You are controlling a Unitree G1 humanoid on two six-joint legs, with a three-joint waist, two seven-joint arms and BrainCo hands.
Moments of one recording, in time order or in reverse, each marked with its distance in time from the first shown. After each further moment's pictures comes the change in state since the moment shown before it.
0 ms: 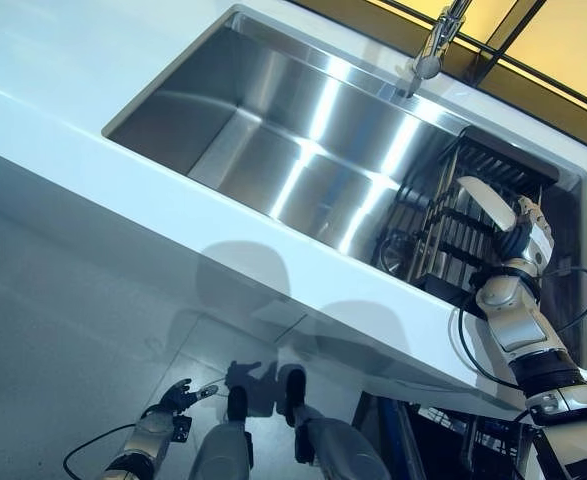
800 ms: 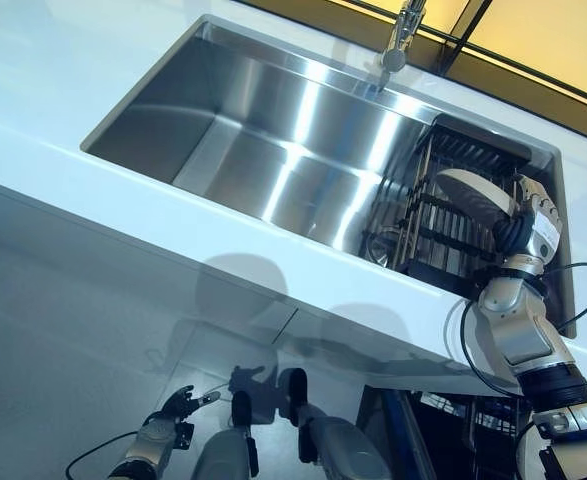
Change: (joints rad) left arm 0.016 -0.023 0.018 -0.002 0.002 0.000 0.000; right arm 0.094 -0.025 -0.021 -0.184 -0.163 -0.045 -0.001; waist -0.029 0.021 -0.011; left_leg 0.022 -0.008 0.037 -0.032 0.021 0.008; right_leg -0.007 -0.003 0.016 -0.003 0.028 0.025
